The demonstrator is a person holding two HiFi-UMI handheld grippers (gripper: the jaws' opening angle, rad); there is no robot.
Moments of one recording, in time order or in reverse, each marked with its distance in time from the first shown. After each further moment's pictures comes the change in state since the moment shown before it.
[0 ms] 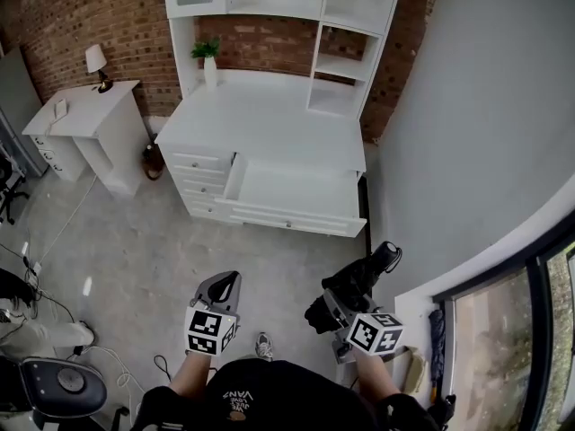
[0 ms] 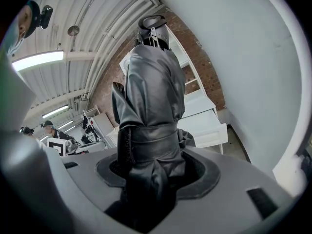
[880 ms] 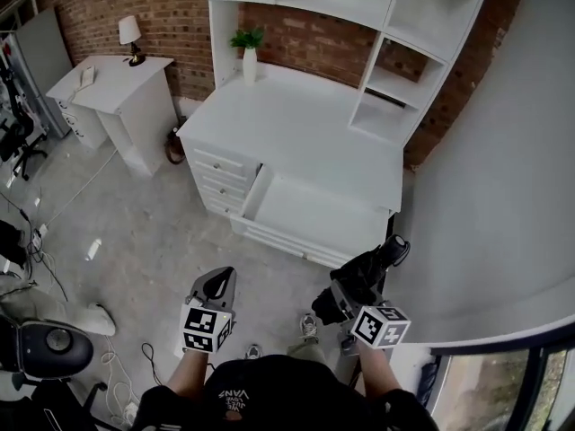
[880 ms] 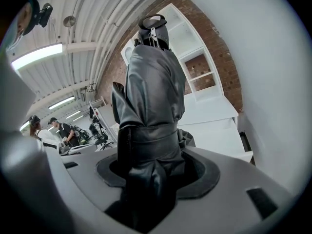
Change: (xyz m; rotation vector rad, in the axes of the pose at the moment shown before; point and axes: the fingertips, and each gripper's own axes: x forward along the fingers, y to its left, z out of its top) left arm 0.100 0.101 0.016 -0.106 0.016 0.212; right arm 0.168 -0.051 0.097 -0.099 0.101 0.088
